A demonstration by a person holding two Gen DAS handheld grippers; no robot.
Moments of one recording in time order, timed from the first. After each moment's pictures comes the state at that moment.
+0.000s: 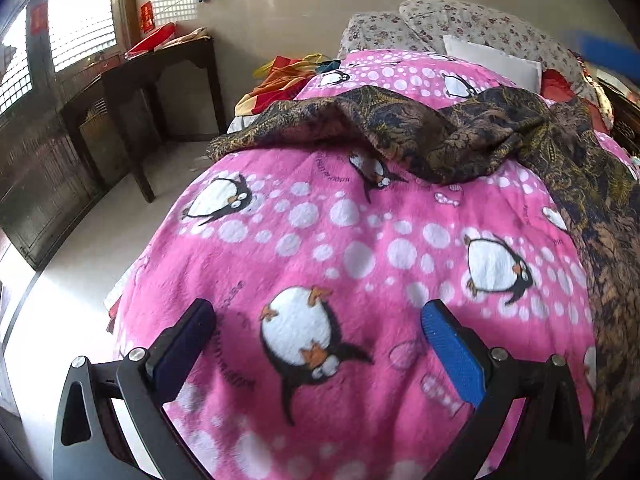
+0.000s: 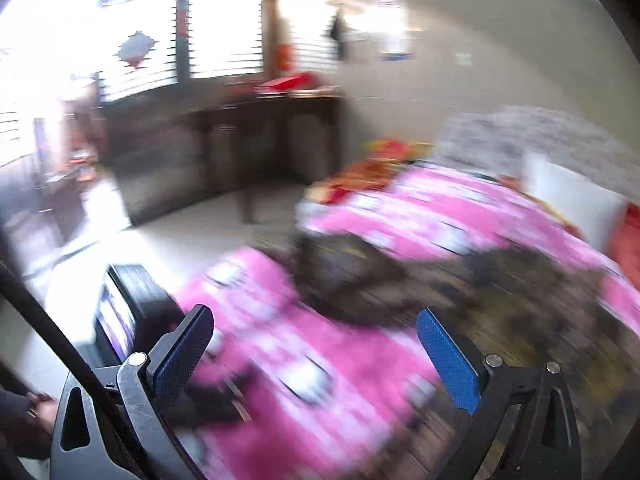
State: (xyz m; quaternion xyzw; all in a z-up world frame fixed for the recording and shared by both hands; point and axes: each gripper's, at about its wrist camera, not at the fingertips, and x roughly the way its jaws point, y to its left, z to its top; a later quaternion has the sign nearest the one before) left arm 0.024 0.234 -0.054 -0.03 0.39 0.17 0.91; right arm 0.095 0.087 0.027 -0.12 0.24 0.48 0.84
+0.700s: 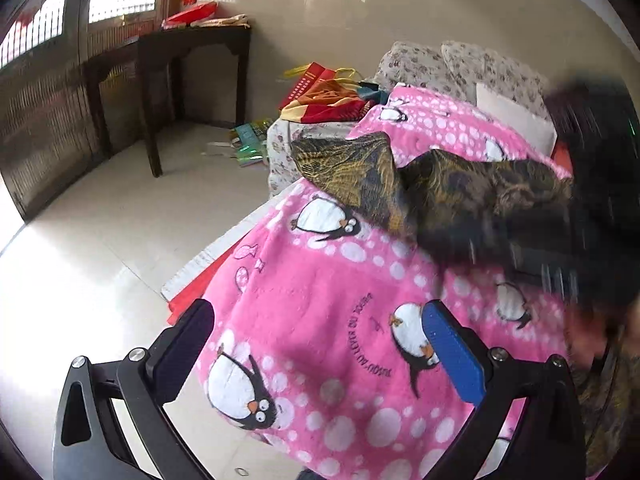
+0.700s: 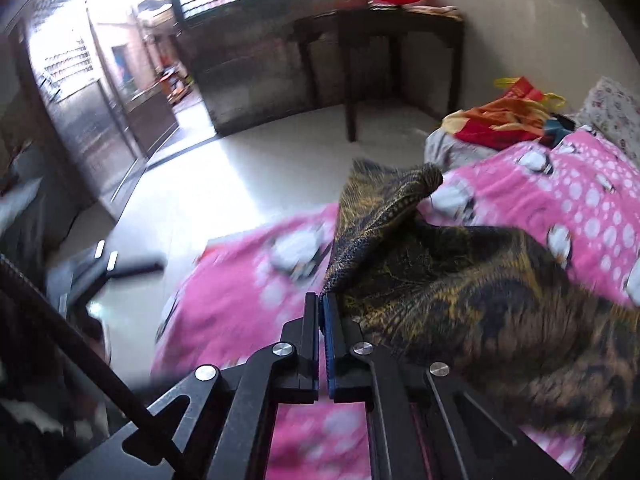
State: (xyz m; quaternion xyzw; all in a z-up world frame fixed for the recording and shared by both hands) left arm -0.016 0.309 -0.018 -0.15 0.36 0.17 0.91; right arm 0.127 0.183 -0.054 -0.20 0.36 0.59 0.69
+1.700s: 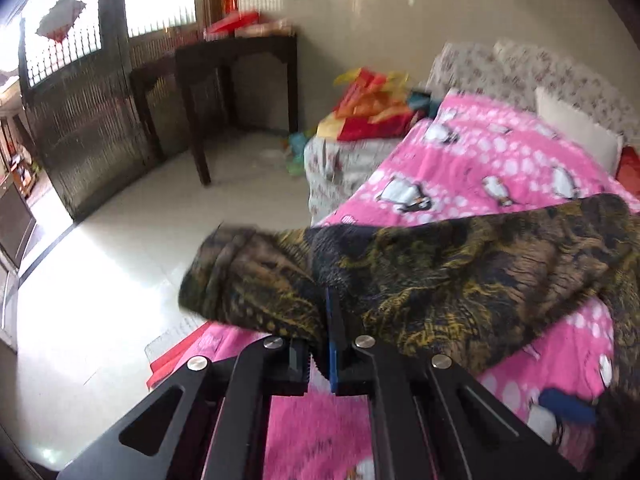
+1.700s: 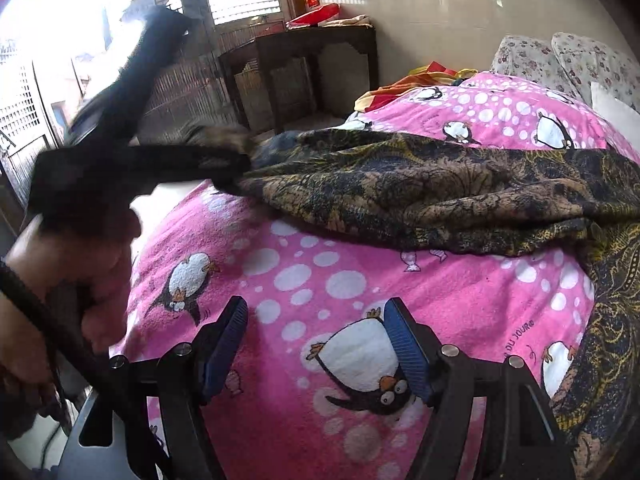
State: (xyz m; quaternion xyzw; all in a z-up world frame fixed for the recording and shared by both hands) left arm 0.075 0.291 -0.020 -0.10 0.34 0.29 0.89; right arm 0.110 0.093 -0.091 -0.11 0.35 0.48 0.80
